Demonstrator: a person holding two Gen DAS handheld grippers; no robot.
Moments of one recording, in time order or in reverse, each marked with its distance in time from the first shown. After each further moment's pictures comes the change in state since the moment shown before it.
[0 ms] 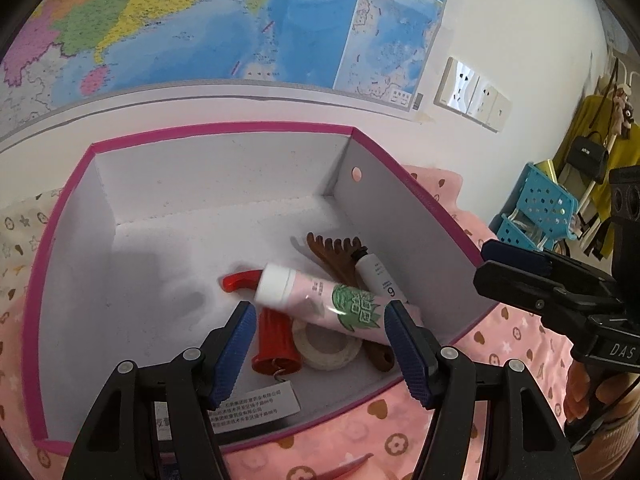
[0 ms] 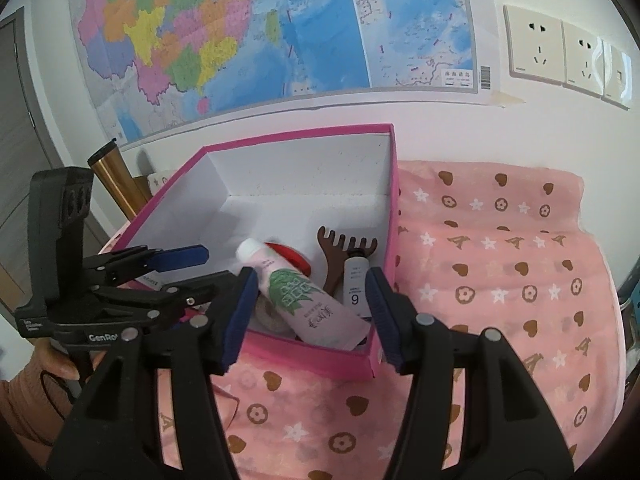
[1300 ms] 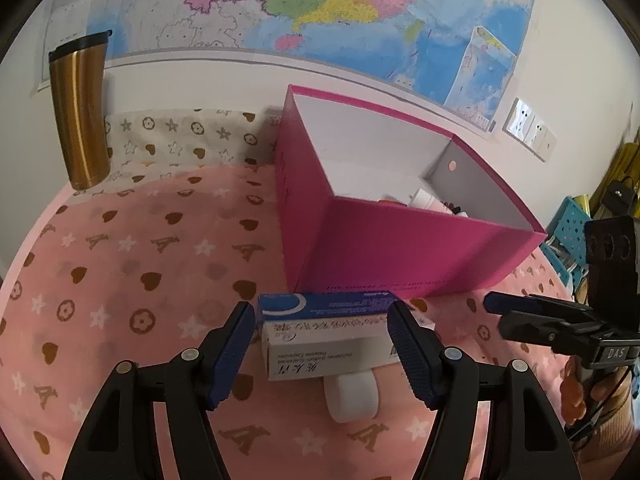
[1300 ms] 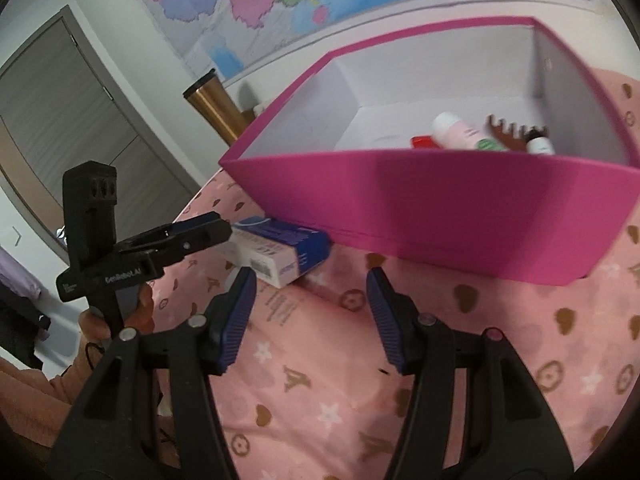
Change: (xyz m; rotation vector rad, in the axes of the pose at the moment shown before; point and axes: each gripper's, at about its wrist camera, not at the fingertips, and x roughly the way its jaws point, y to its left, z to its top) left arm -0.102 0.099 -0.100 -0.187 -0.045 0.147; right arm 0.042 0.089 -0.071 0.020 0.183 0.388
